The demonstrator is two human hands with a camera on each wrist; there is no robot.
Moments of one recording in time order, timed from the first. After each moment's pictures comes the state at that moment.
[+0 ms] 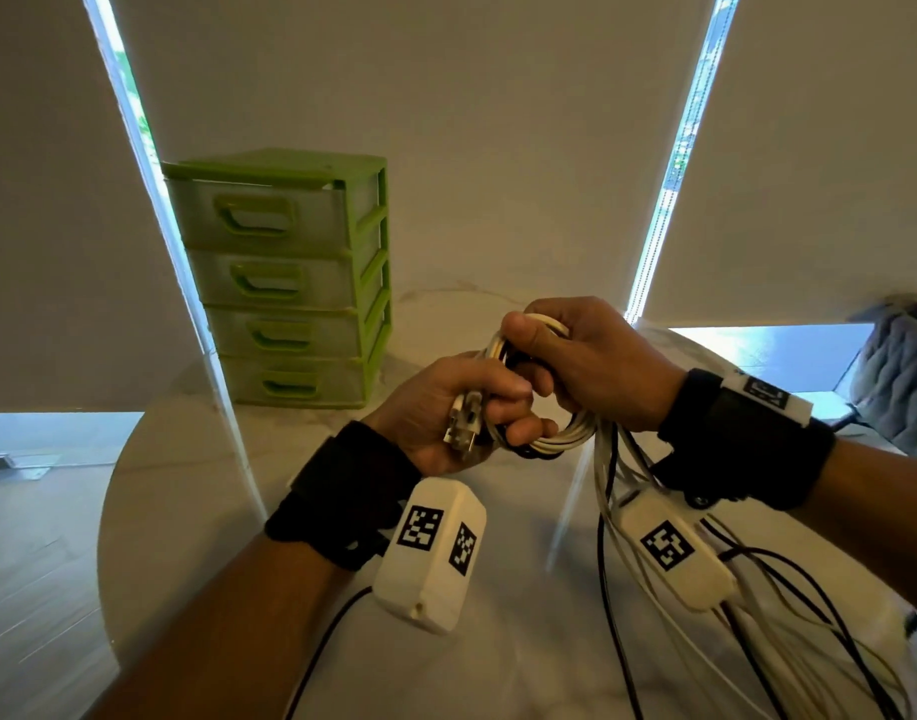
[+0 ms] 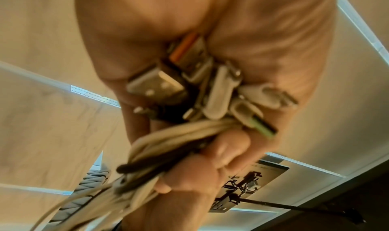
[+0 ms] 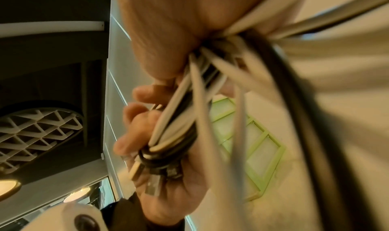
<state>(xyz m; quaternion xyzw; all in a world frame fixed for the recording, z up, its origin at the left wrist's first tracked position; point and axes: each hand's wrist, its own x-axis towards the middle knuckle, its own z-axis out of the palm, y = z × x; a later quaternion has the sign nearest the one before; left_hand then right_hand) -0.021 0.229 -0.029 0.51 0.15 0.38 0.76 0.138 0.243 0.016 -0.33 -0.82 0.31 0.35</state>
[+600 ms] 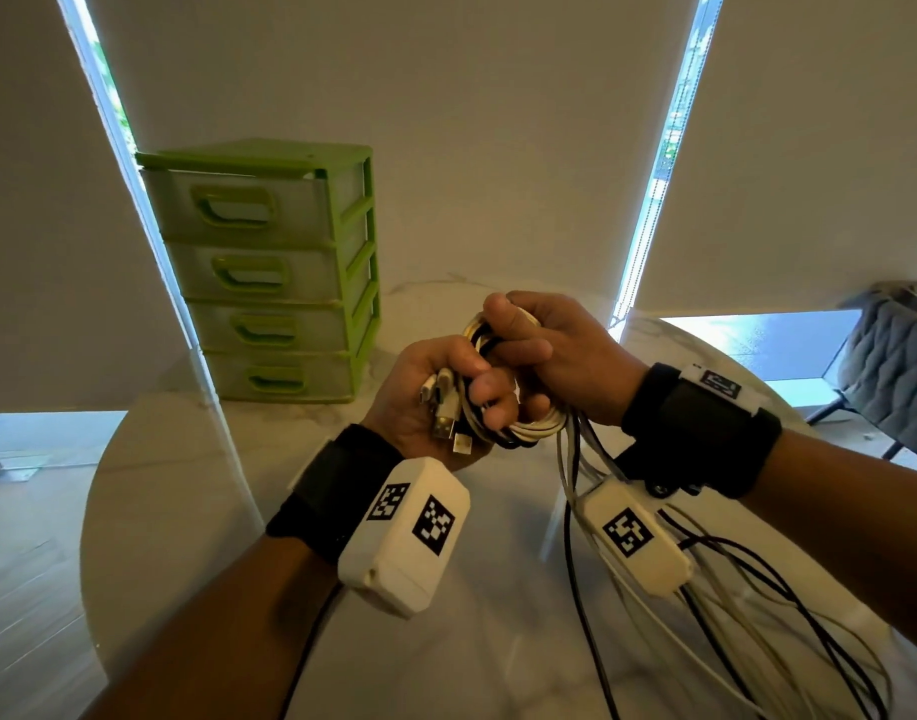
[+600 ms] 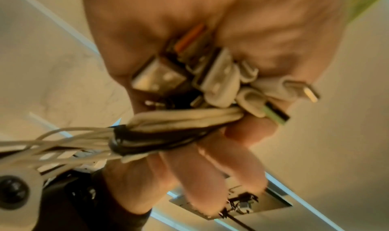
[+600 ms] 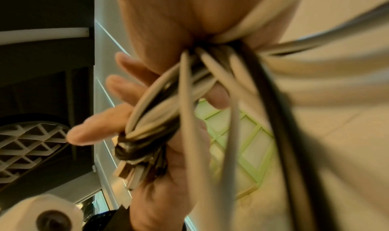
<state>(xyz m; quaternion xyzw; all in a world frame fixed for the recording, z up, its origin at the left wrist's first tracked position) -0.019 0.235 -0.040 0.40 0.08 0.39 0.82 0.128 0.247 0.008 -0.33 -0.77 0.40 0.37</state>
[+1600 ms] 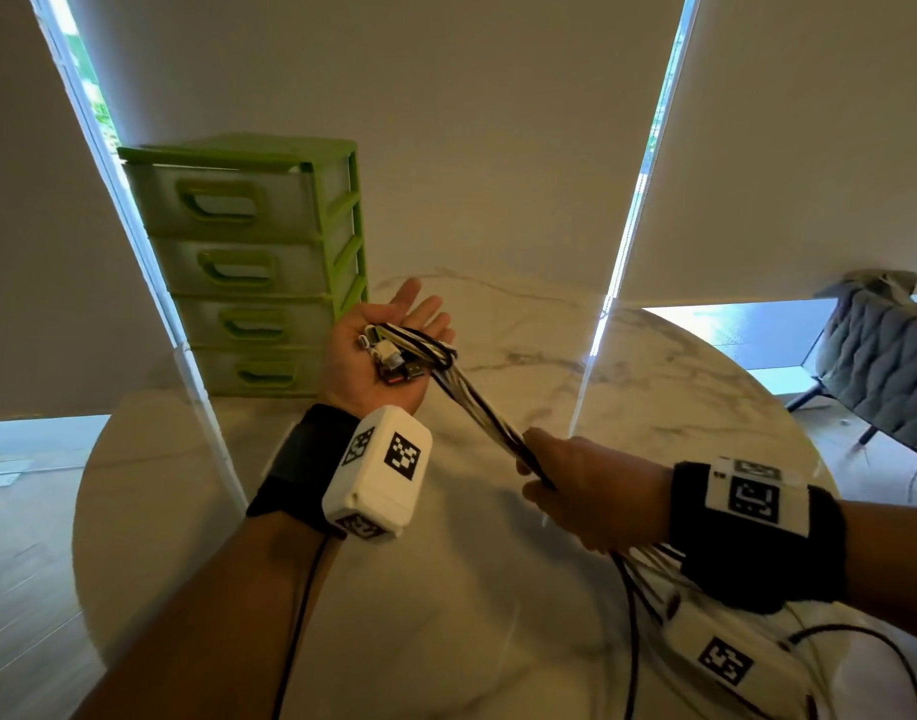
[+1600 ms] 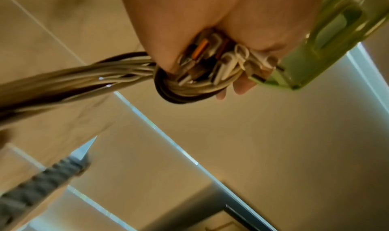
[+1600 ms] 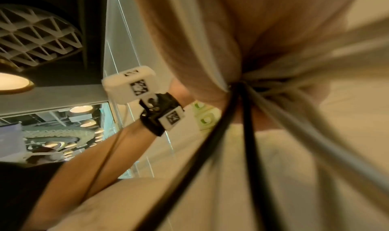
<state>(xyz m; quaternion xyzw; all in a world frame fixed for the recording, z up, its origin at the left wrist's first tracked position) -0.035 0.255 -0.039 0.23 0.18 0.66 0.69 0.158 0.200 -0.045 -0.55 -0.79 0.27 -0.02</state>
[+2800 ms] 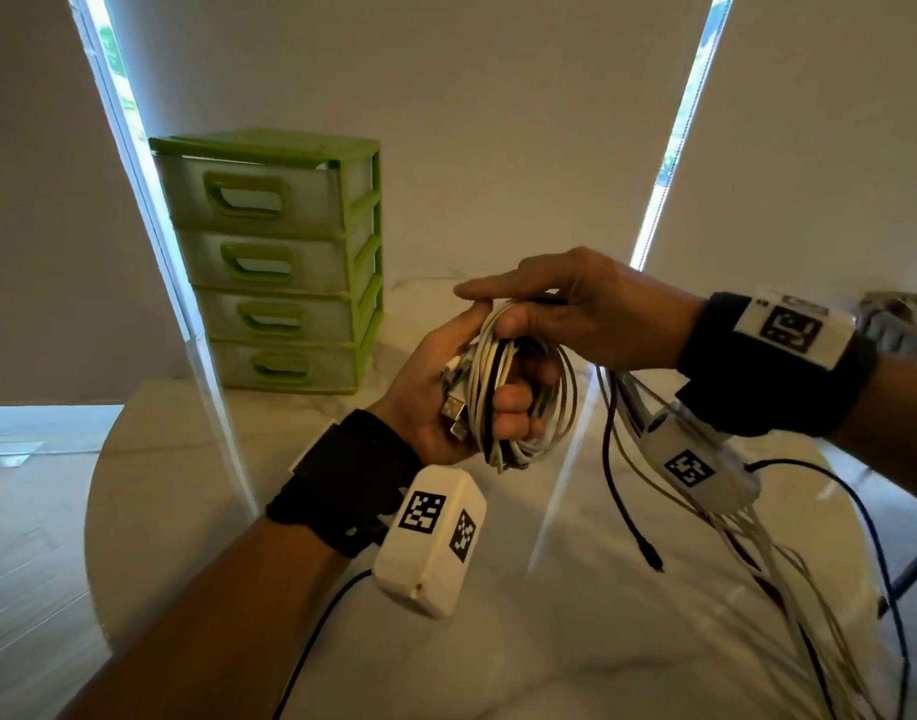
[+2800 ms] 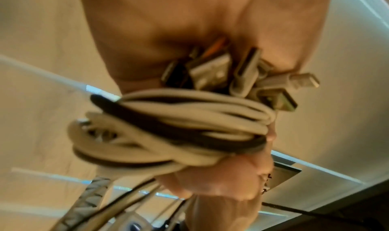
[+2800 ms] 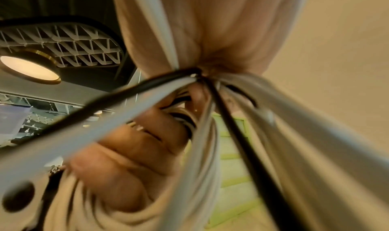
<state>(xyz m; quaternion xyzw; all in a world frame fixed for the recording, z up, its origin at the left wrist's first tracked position) -0.013 0.234 -0.031 0.44 0.16 0.38 0.80 0.143 0.248 0.052 -0.29 -0.92 0.18 0.20</state>
